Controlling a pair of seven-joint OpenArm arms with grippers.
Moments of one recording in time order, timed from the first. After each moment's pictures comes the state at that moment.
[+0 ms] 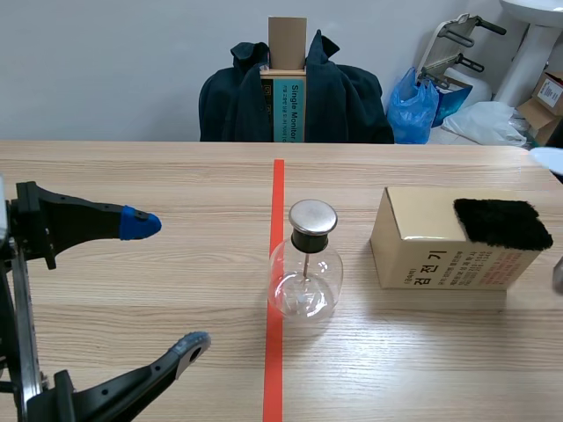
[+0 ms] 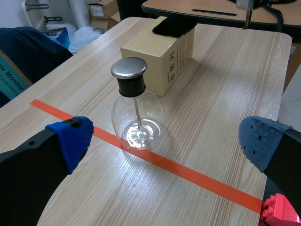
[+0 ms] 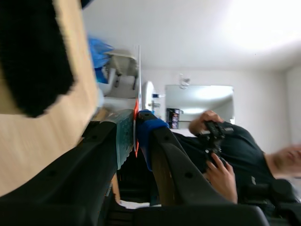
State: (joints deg) left arm 34.8 -47.6 10.2 113.3 -10.8 -27.4 -21.1; right arm -26.5 18.4 25.4 88.5 -62.1 -15.1 32.8
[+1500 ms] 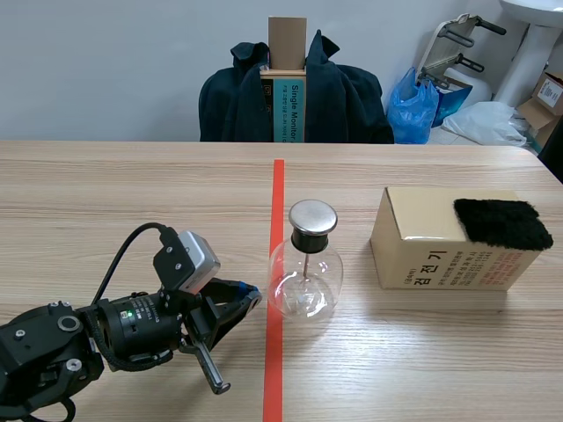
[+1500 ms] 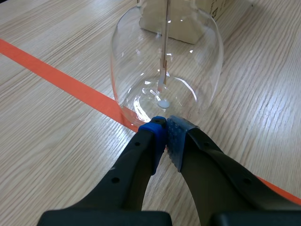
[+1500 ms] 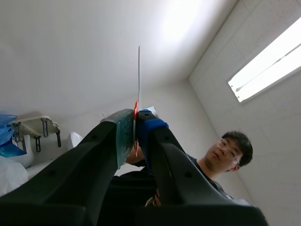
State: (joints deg) left arm -4.2 -25.7 40.6 63.7 -5.7 -23.4 -25.6; right arm -22.2 18.4 17.2 114.6 -52.5 -14.5 24.0
